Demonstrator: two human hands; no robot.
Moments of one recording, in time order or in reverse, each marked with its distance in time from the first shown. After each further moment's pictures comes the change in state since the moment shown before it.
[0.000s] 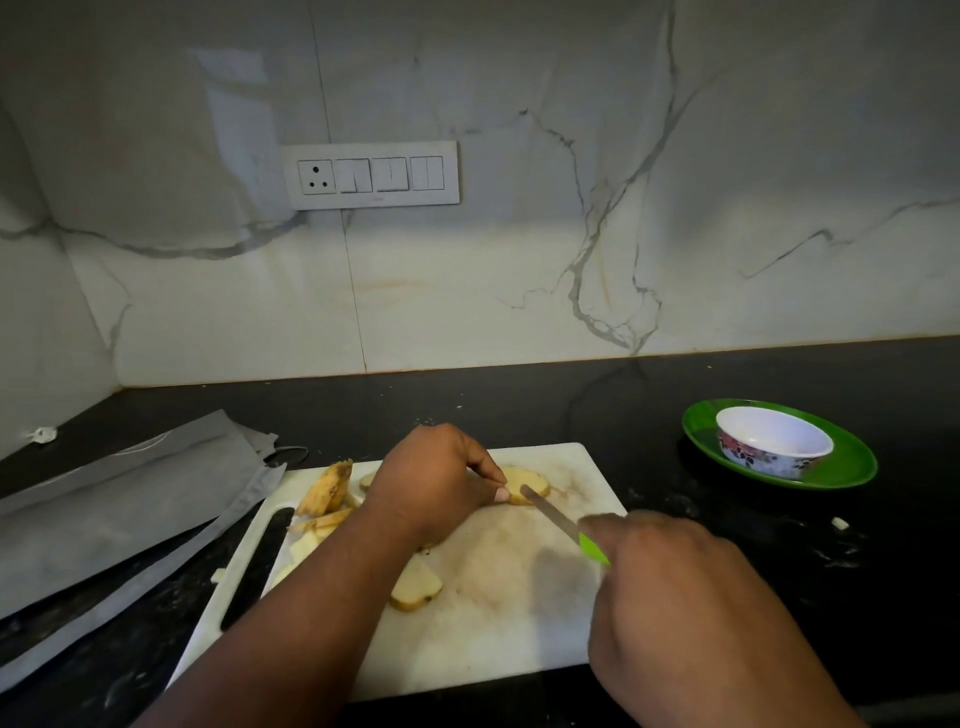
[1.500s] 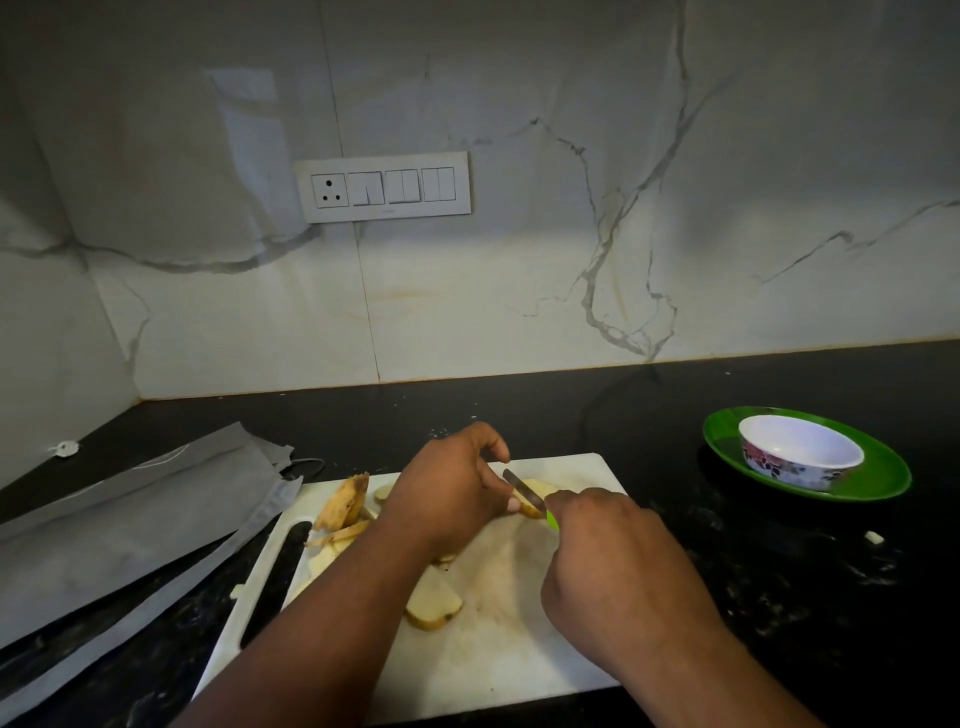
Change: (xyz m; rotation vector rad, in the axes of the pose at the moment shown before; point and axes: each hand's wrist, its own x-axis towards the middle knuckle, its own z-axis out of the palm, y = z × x) left_hand -0.004 0.003 -0.004 -0.090 -0.004 -0.011; right_hand 0.046 -0.015 0.036 0.101 0.091 0.006
